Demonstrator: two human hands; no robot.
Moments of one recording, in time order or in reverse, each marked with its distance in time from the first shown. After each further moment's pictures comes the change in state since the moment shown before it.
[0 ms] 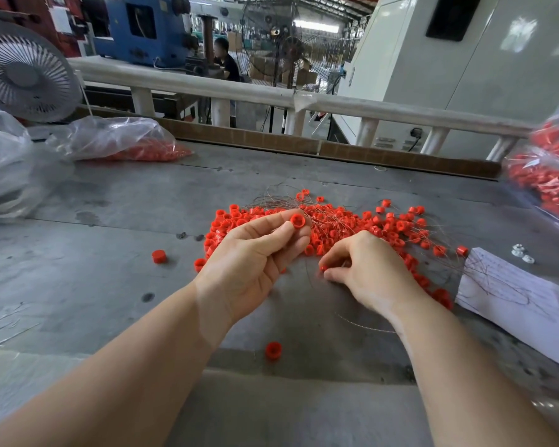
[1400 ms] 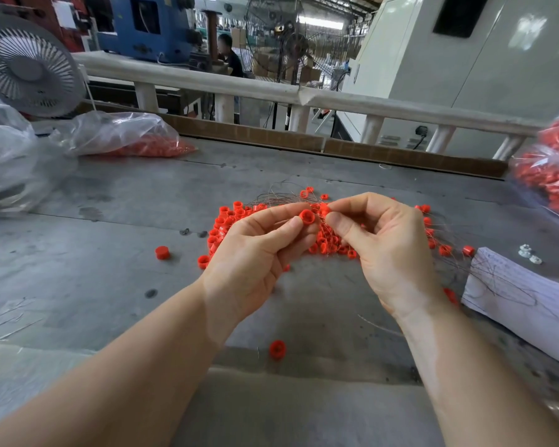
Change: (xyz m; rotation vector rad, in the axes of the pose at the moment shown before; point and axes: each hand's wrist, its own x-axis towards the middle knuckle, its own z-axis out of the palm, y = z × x) left_hand -0.003 -0.002 0.002 0.040 -0.036 0.083; right_hand -0.002 -0.015 -0.006 0.813 0.361 -0.240
